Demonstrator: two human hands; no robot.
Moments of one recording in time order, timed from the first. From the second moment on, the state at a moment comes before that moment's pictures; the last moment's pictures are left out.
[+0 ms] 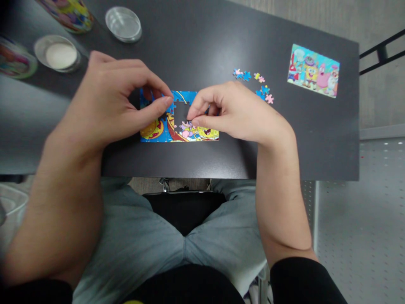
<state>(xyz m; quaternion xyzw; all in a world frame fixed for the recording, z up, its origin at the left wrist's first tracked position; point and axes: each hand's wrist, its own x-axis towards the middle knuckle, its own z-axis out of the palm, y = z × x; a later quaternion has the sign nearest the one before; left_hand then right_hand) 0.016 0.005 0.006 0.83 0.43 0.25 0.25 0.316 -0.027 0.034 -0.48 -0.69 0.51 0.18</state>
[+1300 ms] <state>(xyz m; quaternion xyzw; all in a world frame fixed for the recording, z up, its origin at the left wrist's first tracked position) 0.029 -0.008 0.002 0.75 0.38 0.31 0.43 0.315 -0.028 0.019 -0.45 -0.63 0.56 0.29</state>
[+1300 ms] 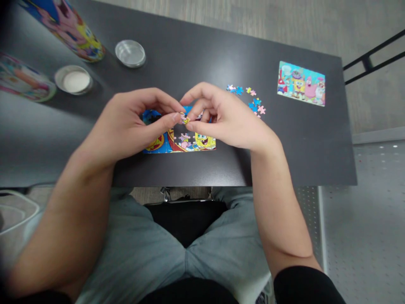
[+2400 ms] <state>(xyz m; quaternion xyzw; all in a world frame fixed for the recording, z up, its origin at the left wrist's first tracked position) 0.026 -0.003 0.002 0.77 0.39 0.30 0.40 0.317 -0.023 0.012 -0.48 -0.64 0.51 0.31</state>
